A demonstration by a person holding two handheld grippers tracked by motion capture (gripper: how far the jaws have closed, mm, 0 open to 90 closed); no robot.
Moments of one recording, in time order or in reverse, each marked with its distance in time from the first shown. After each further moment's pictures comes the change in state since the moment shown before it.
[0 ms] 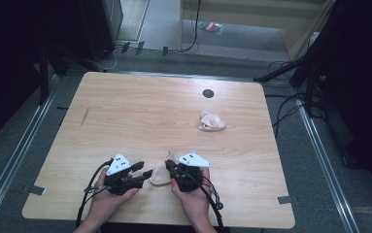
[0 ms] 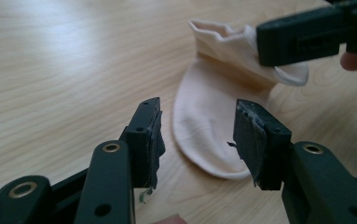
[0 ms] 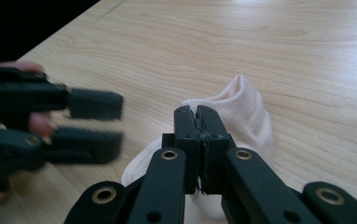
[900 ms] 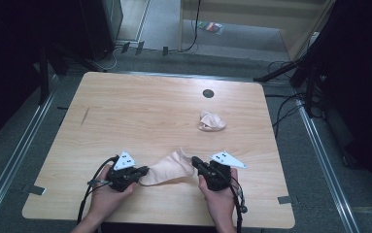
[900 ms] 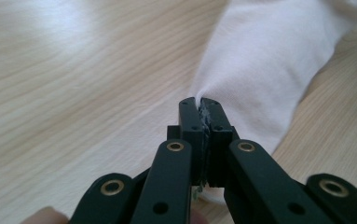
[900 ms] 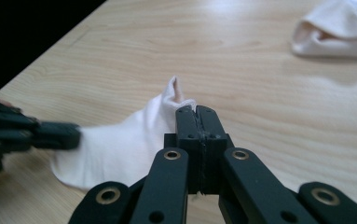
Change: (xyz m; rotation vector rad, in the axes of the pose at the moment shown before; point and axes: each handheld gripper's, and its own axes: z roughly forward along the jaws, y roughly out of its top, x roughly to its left) left arm 0.021 0.004 -0.001 0.120 0.013 0.075; right arm -0.058 -0.002 -0.049 -0.058 -0.057 0.107
